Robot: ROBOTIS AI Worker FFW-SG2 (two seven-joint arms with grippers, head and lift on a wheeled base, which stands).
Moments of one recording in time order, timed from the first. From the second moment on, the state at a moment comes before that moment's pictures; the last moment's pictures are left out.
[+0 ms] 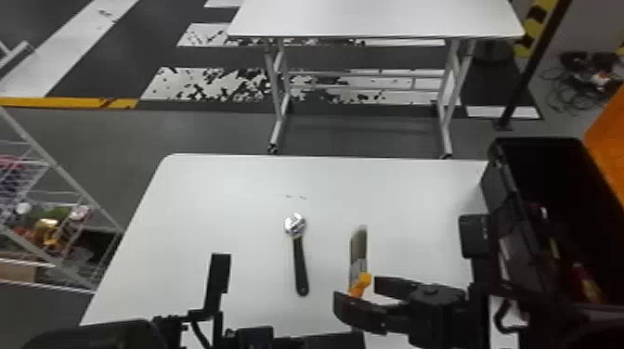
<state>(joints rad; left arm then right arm) 0.40 0.00 0.16 -2.13 0.25 1.56 -1.10 0.40 -0.02 0.11 -2.31 -0.25 1.25 0.61</state>
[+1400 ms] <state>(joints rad) 0.44 0.00 0.17 -2.16 0.25 1.56 -1.10 0.44 -0.03 0.14 -2.31 -0.20 1.09 0.60</state>
